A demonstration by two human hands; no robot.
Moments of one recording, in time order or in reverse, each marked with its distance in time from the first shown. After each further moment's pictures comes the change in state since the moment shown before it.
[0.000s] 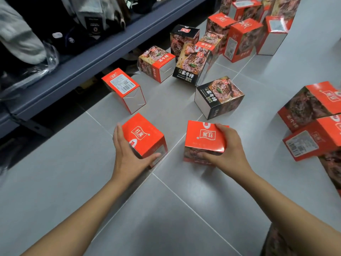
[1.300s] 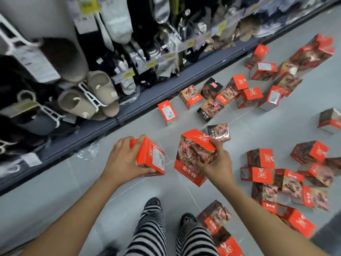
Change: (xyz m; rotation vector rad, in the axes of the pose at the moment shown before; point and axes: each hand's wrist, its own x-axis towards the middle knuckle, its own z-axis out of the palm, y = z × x) left_hand -0.031 0.327 -0.365 0.623 -0.316 -0.125; right_hand 0.061 -0.395 -0.211 0.011 -0.381 0.387
